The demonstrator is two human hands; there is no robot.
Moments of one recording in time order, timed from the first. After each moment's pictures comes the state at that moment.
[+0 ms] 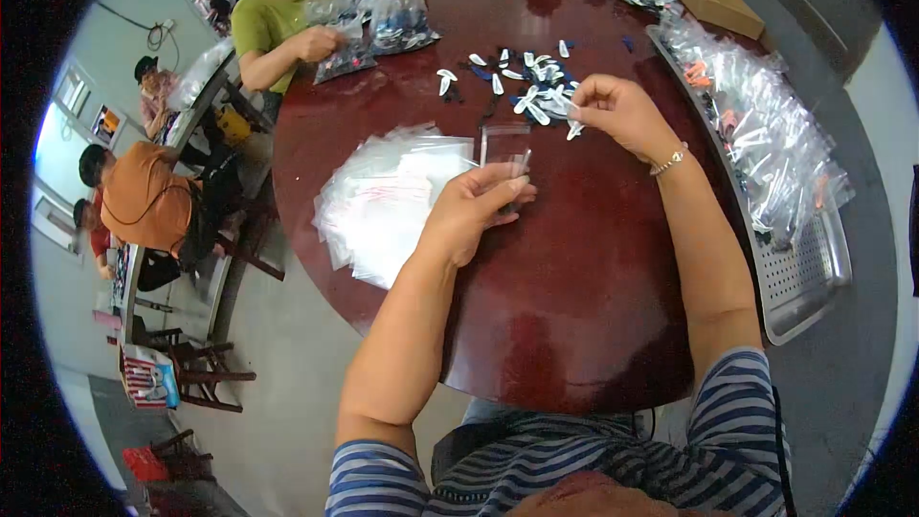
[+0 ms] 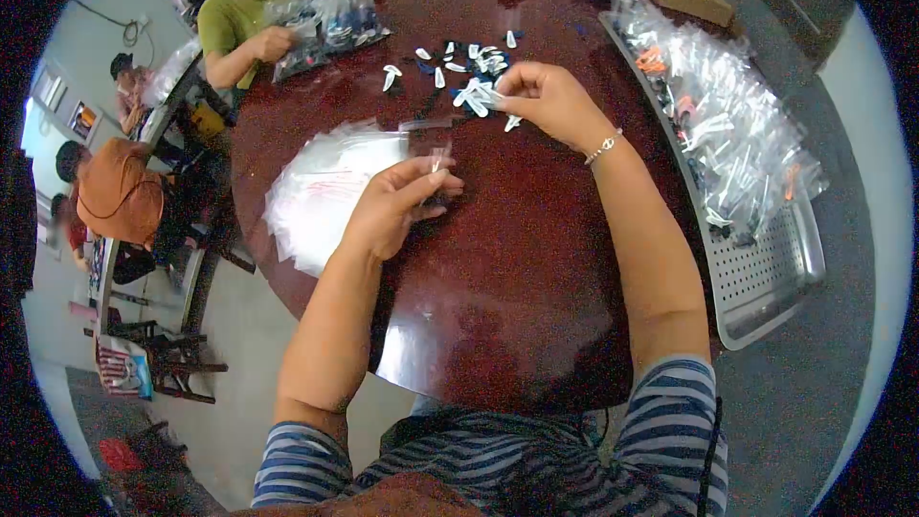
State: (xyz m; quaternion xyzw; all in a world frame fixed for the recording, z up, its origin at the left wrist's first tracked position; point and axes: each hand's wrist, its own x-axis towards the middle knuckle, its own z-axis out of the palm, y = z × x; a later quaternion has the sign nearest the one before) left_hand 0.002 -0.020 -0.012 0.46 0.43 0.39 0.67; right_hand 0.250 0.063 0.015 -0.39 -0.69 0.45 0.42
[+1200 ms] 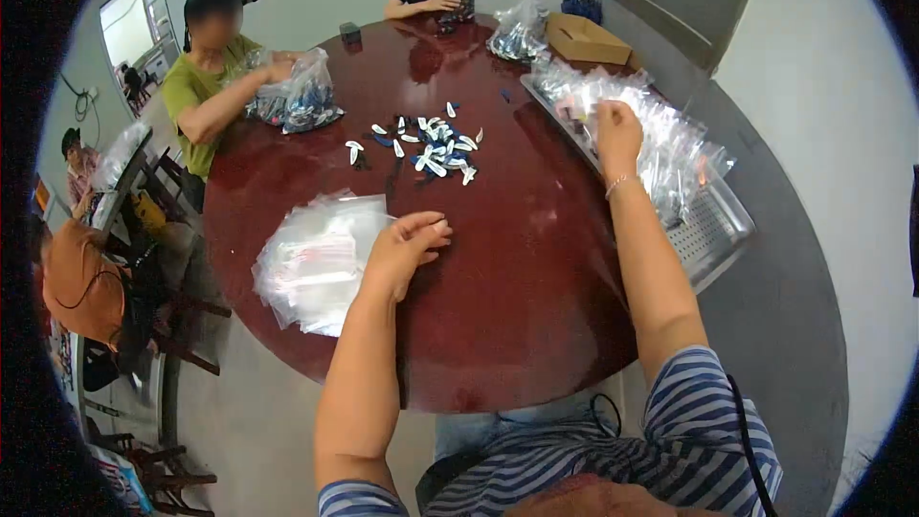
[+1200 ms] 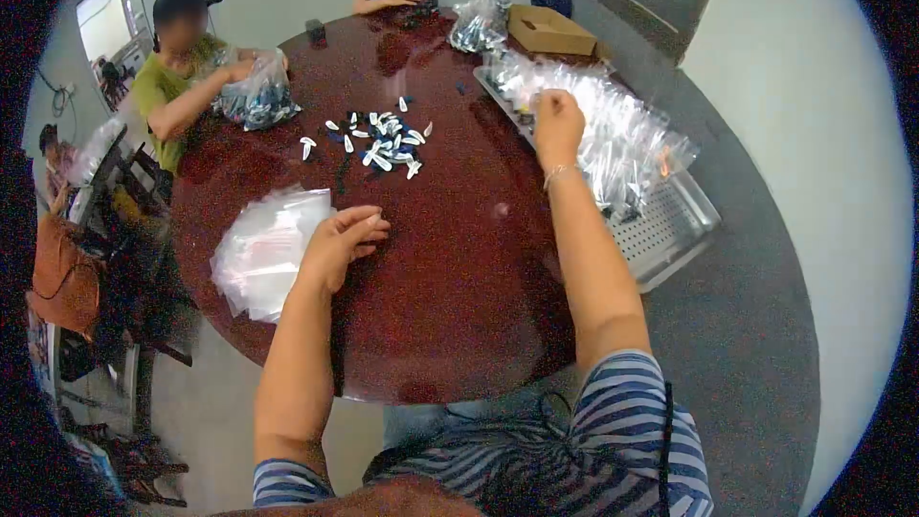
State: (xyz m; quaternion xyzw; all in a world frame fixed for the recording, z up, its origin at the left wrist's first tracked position) left_hand 0.006 -0.021 -0.016 0.51 0.41 0.37 0.66; right_hand 0.361 0.021 0.036 -0.62 -0.44 -0.06 0.65
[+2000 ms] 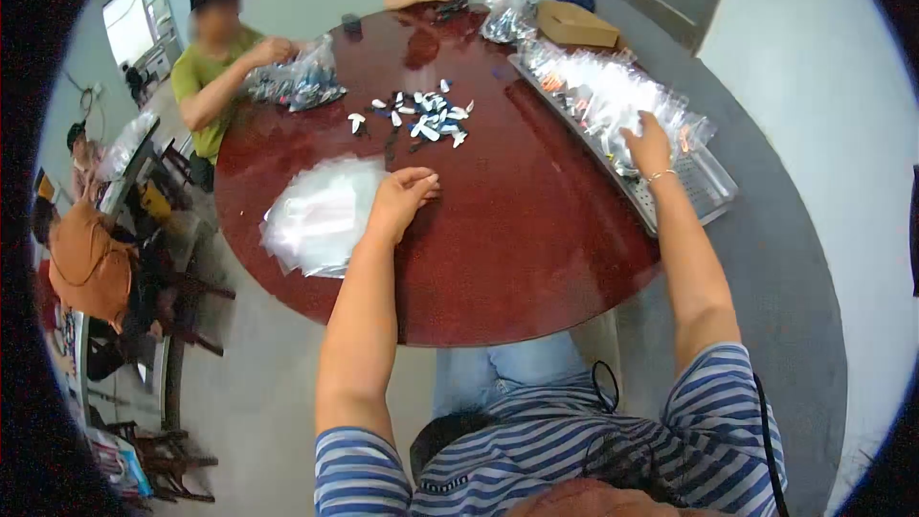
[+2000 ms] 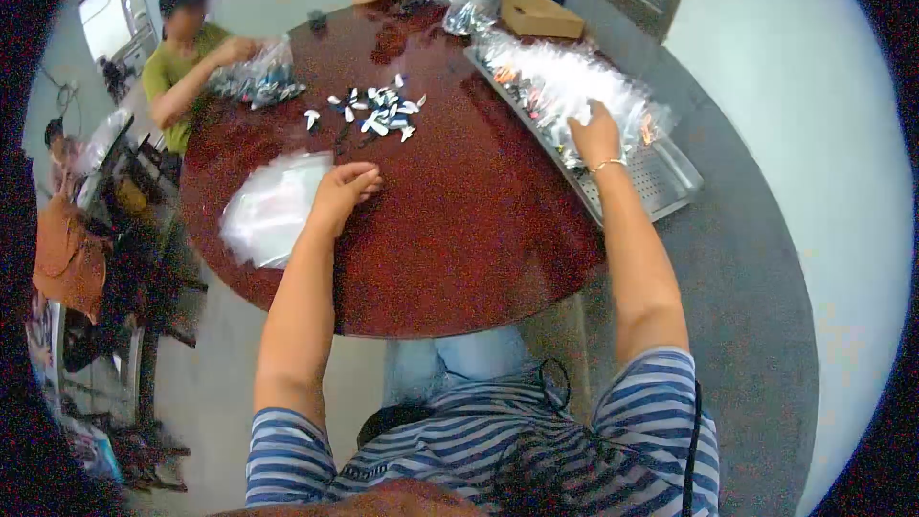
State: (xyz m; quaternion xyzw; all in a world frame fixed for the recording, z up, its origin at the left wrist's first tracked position) left_hand 0.012 -0.015 -0.044 0.58 0.40 0.41 0.59; right_hand 0.422 -0.100 0.033 -0.78 -0.49 -0.13 0.38
